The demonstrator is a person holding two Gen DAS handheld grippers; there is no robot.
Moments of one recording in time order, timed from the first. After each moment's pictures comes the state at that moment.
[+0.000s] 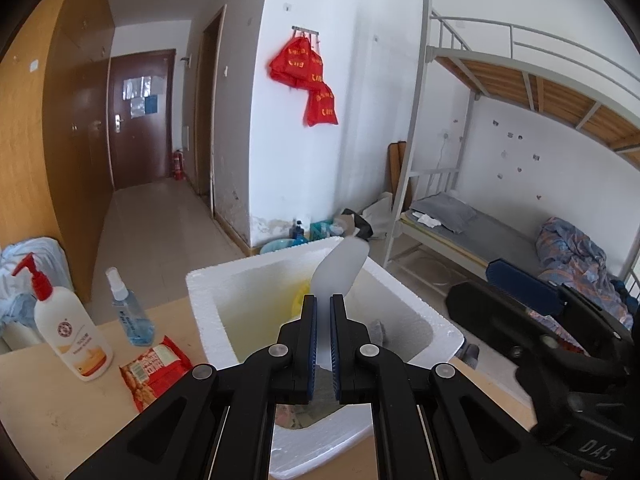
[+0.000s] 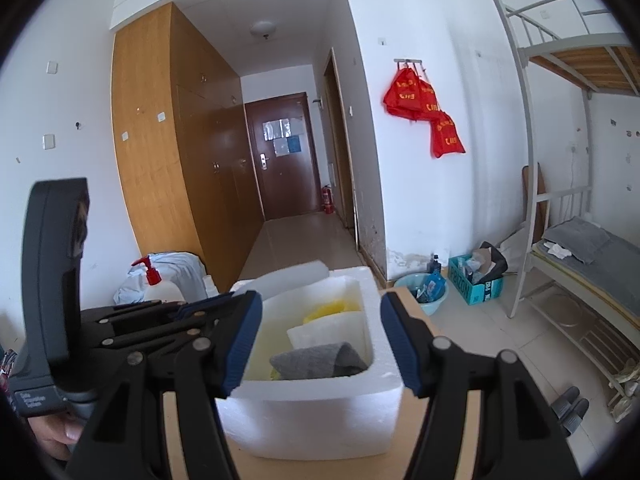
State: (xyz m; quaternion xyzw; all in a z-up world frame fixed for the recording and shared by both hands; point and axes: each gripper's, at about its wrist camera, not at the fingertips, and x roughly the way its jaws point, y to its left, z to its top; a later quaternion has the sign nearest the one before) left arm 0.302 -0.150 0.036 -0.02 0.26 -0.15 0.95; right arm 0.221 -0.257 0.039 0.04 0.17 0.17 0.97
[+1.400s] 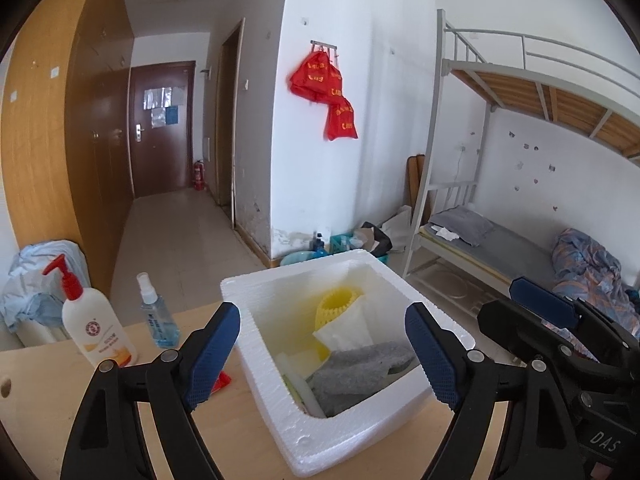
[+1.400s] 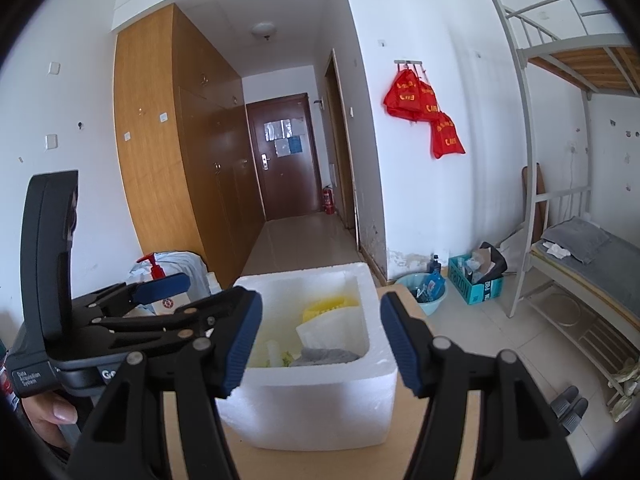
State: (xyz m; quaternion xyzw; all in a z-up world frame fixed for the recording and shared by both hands) left arm 0.286 -0.138 0.044 -0.01 0.24 -0.11 0.97; right arm 0.211 -0.264 0.037 0.04 0.17 0.17 0.97
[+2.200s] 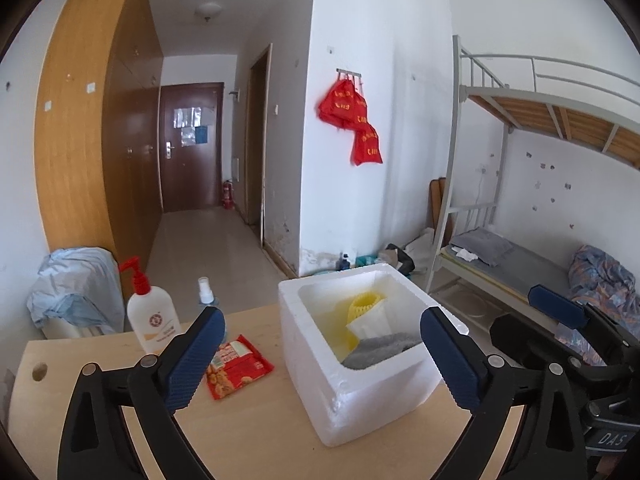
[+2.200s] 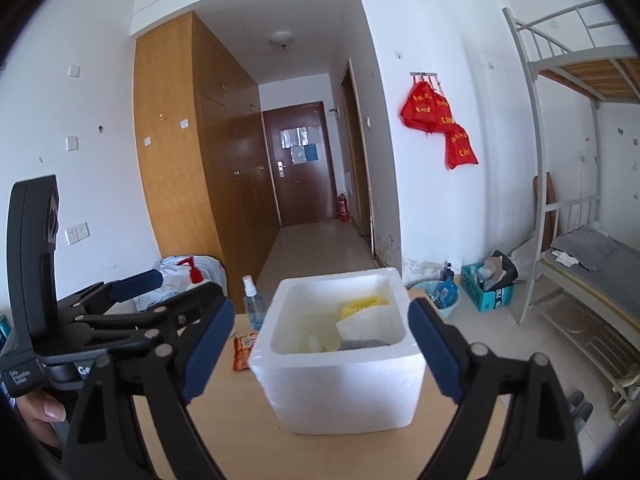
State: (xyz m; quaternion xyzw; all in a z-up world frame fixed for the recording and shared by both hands) left arm 0.210 -0.105 0.073 -0.02 0.20 -0.06 0.98; right arm 0.167 -0.249 0.058 0.04 0.15 0.20 0.97
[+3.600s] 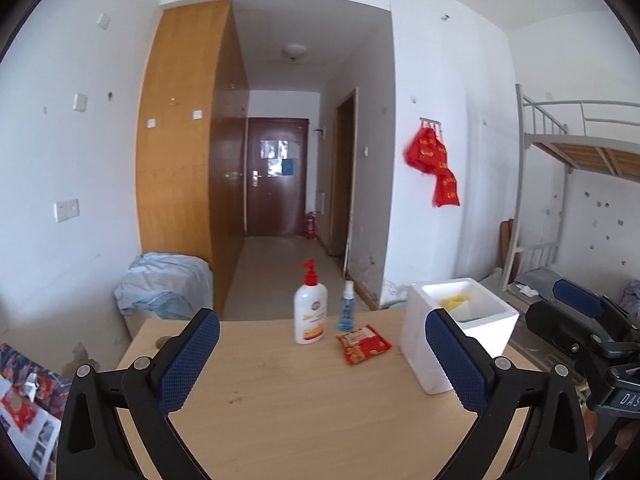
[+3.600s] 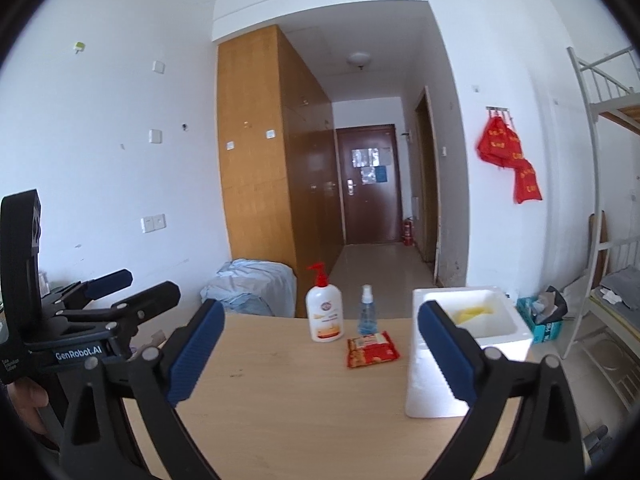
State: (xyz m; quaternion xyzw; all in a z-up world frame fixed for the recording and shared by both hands) left arm 0.017 0.013 0.103 -0.03 0.13 0.09 0.99; right arm 0.053 -0.156 0.081 0.01 0.10 0.32 0.94
